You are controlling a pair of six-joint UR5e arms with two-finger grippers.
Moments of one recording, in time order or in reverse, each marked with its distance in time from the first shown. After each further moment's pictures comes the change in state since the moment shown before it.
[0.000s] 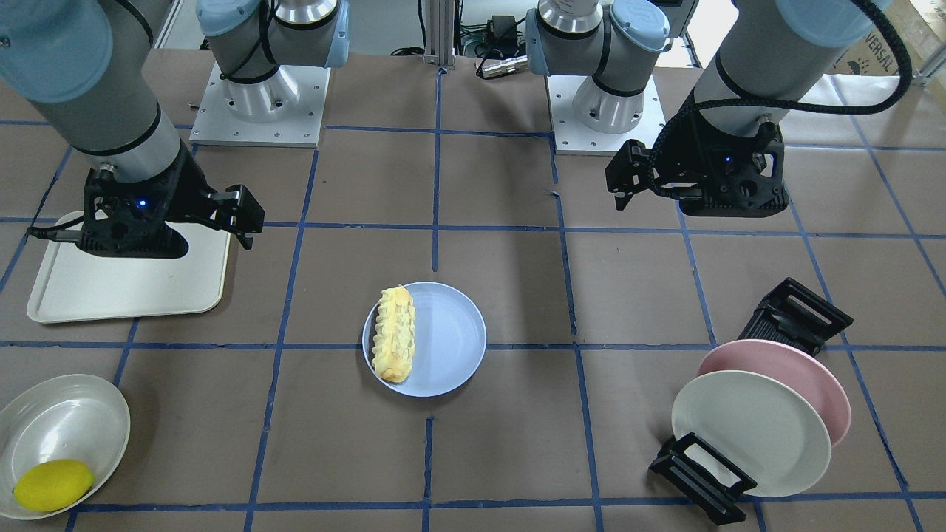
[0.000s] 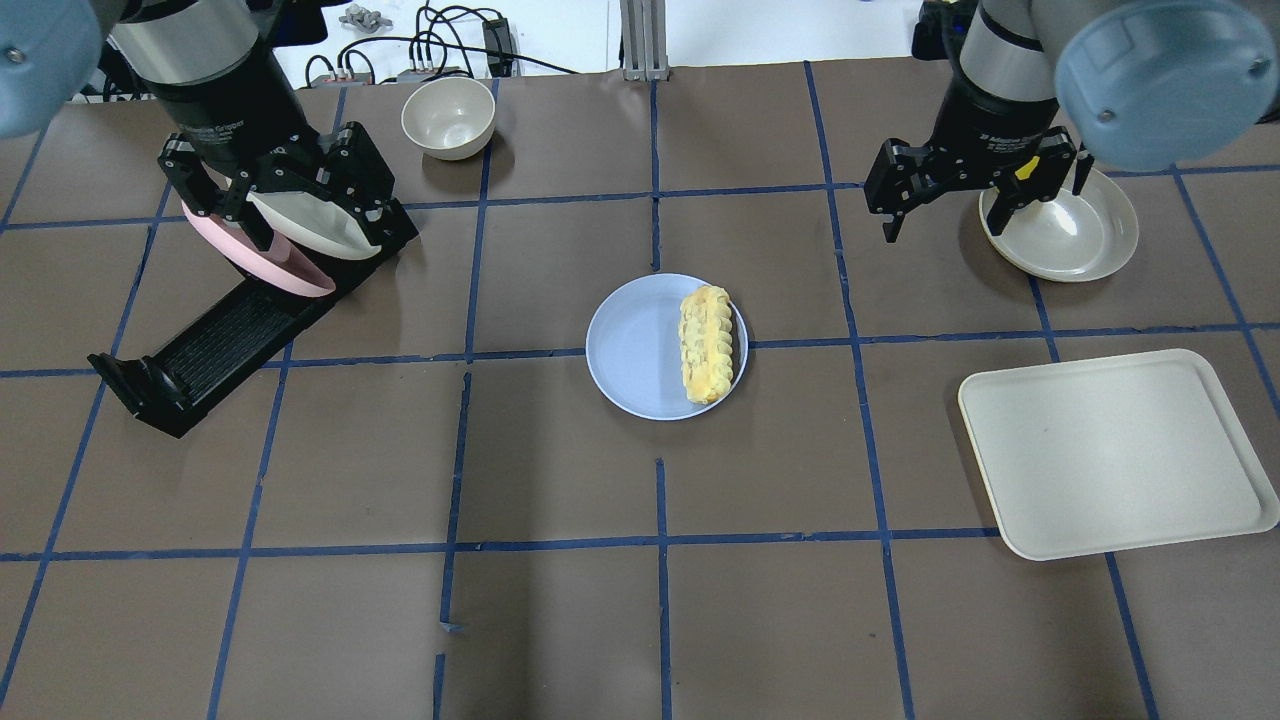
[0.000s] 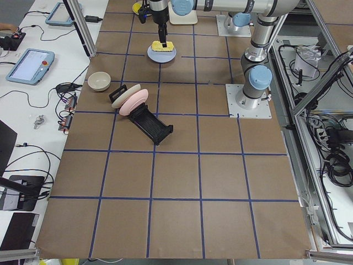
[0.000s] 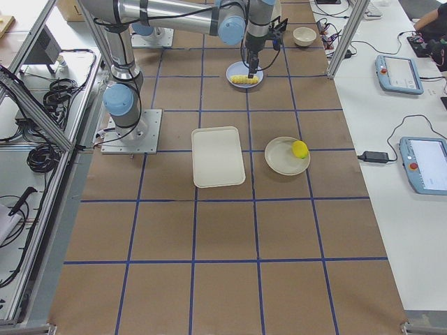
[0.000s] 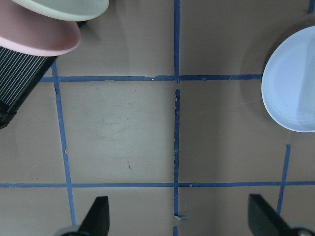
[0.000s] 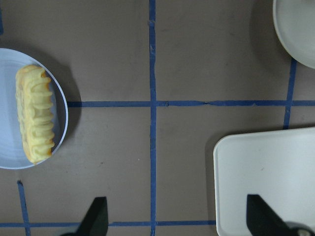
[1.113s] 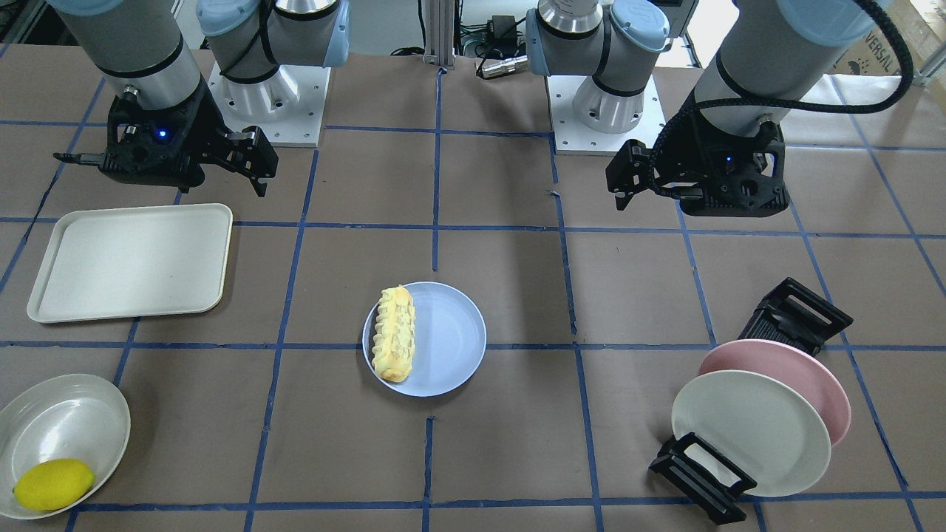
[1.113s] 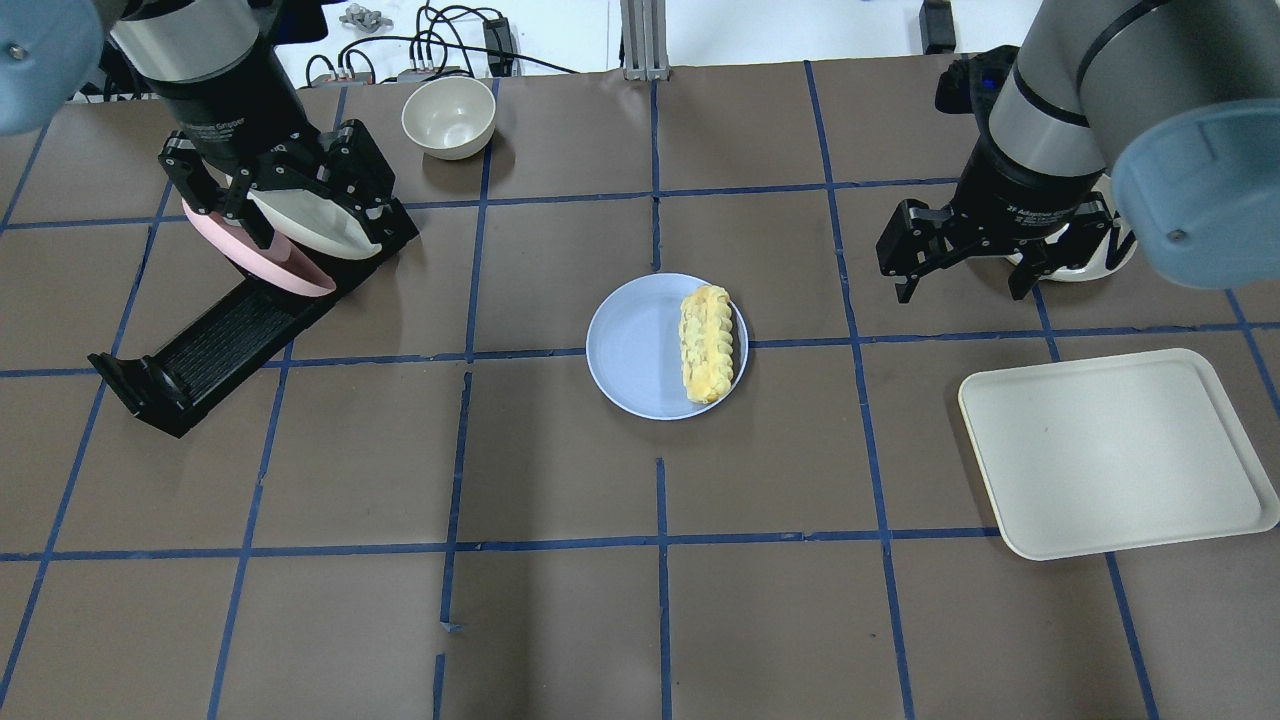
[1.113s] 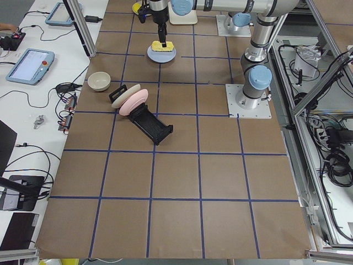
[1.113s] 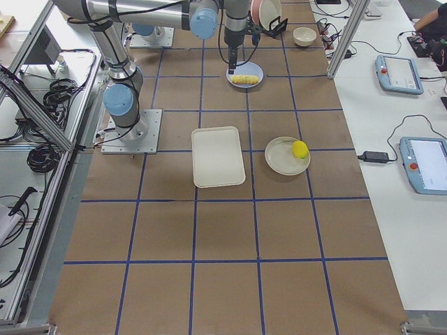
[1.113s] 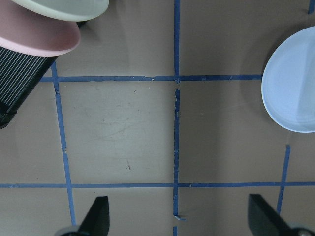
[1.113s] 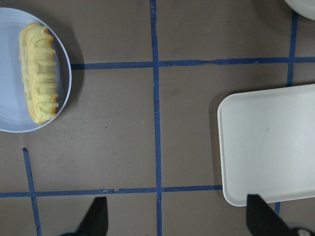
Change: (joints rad) left arm 0.000 0.000 0.002 0.000 0.001 0.000; right arm 0.011 -0.154 0.123 0.008 0.029 0.045
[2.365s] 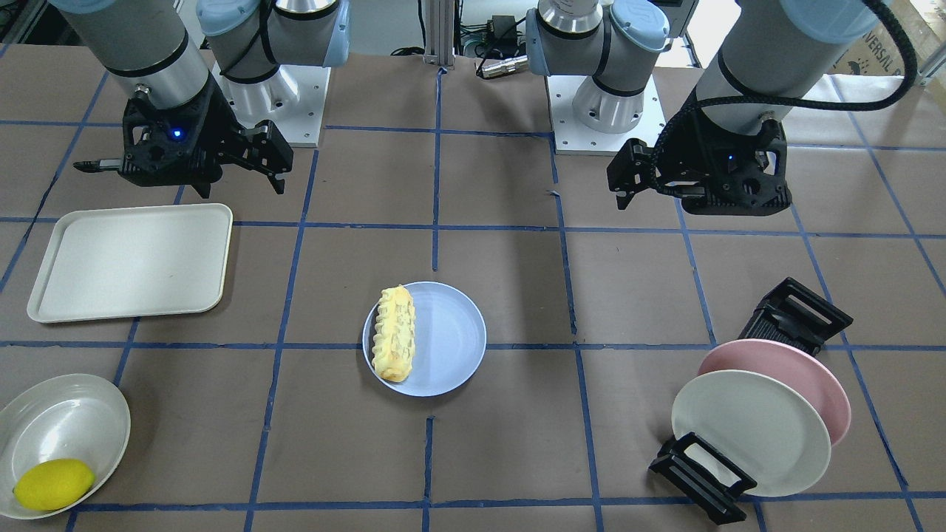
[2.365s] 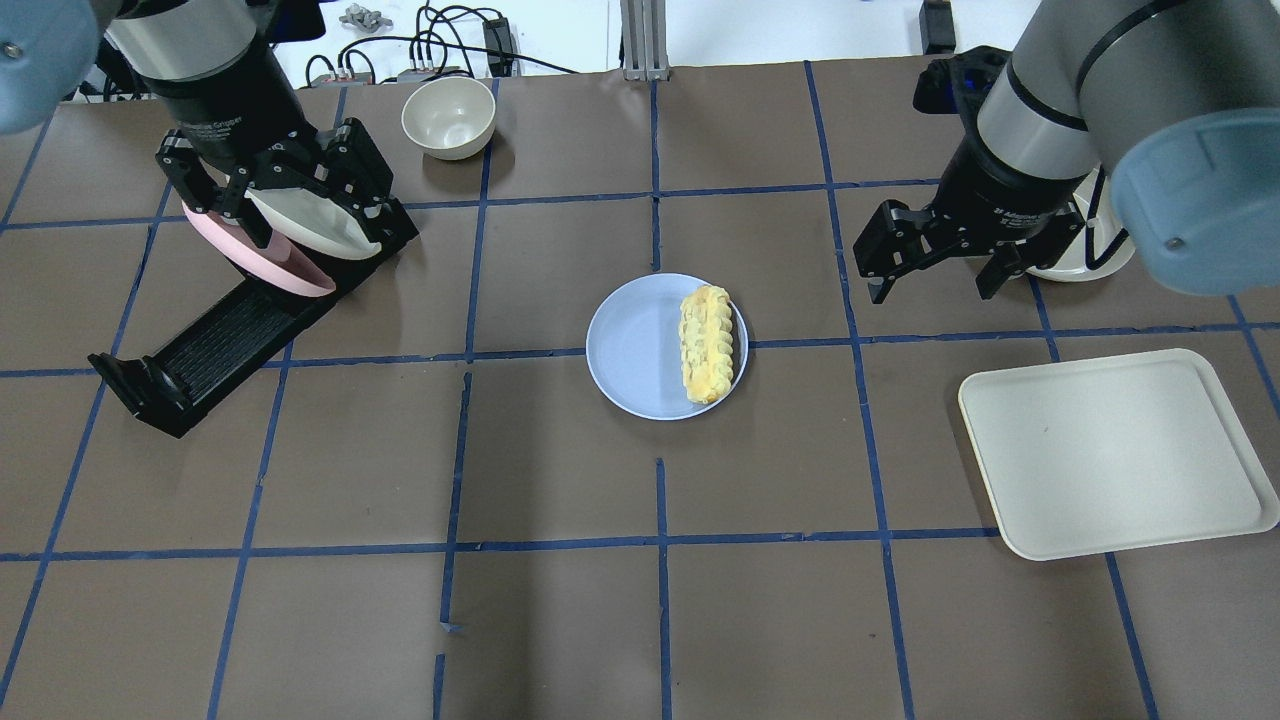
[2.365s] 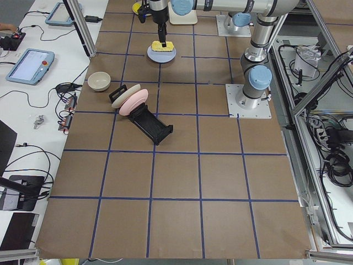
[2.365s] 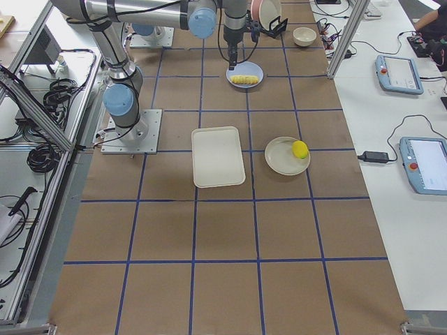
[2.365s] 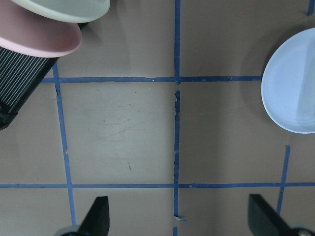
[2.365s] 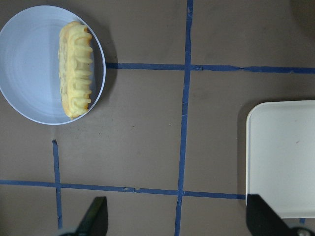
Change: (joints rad) left arm 0.002 0.001 0.002 -0.001 0.000 0.000; right arm -0.001 0.002 0.009 -0.013 0.068 -0.084
